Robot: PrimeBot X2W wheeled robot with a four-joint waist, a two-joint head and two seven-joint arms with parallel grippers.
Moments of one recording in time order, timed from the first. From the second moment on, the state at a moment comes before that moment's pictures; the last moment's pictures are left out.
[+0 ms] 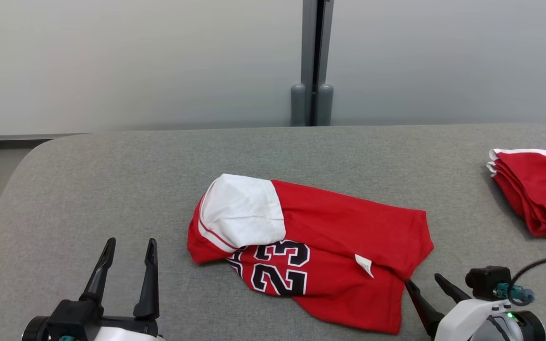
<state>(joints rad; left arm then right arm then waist) 0.09 0.20 -0.20 0.01 -0.31 0.10 -0.26 -0.09 -0.22 0.31 0.37 0.47 0.13 0.03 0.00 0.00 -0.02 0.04</state>
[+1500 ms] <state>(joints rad) -0.13 0.07 -0.22 0.03 -0.26 0.00 -0.26 -0.86 -0.47 0.24 0.66 0.57 0.13 0.20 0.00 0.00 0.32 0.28</state>
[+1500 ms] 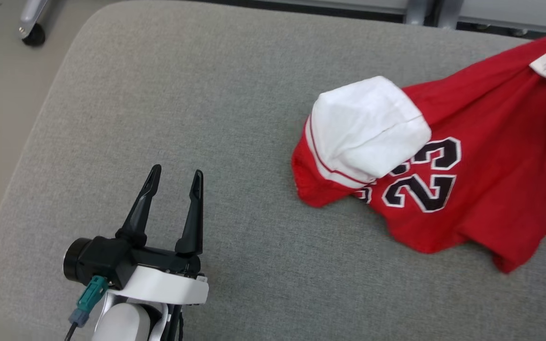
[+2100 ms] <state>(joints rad) -0.19 0.05 -0.22 0.07 -0.23 -0.03 -0.26 -1.04 -0.45 0.38 1.01 0.58 0.13 -0.04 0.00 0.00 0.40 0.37</state>
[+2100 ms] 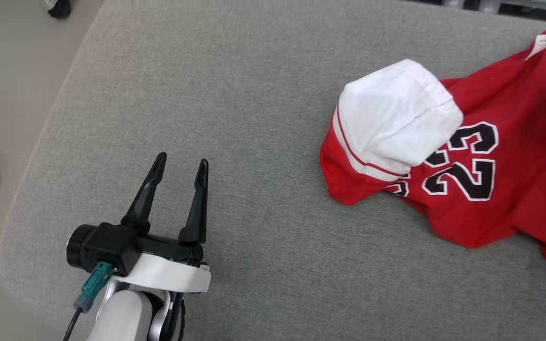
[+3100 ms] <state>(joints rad) -0.02 0.11 -0.16 0.10 -0.24 -0.04 -0.25 -0.11 -0.23 0.13 0.21 0.48 0.13 -0.26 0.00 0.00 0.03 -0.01</state>
